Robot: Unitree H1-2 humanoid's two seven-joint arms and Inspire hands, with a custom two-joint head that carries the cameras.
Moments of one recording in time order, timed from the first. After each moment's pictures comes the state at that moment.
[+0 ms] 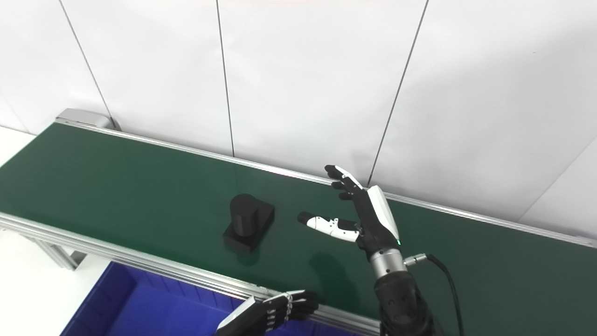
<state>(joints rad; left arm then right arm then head) 0.20 0.07 -0.30 0.12 -0.01 -0.28 -0.33 -0.34 -0.03 0.26 0.07 -0.42 0.13 0.14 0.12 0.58</state>
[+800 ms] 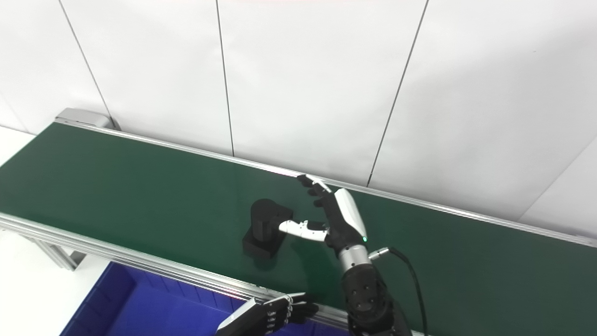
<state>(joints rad) 0.20 0.08 -0.30 0.11 -0.01 -0.25 -0.35 -0.40 0.03 0.36 0.25 -0.47 0.13 0.07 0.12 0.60</state>
